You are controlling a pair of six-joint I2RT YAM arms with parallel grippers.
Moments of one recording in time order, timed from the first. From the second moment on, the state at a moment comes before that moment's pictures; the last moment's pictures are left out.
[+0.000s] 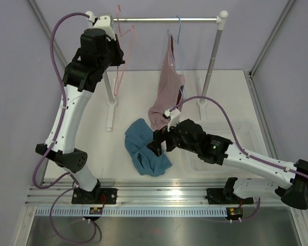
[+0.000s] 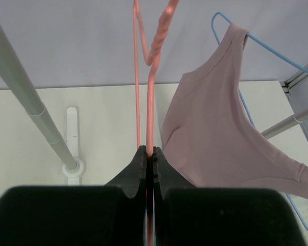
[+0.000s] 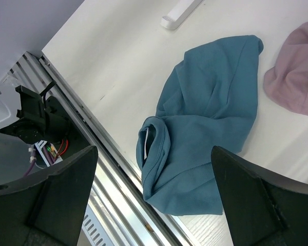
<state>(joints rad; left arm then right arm) -0.40 1.63 2.19 -0.83 -0.16 -0.26 1.07 1.12 0.96 -0.23 0.08 0.41</state>
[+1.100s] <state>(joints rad) -0.35 1.06 1.57 -0.84 -0.12 -0.31 1.14 1.74 1.15 -0.29 0.21 0.42</state>
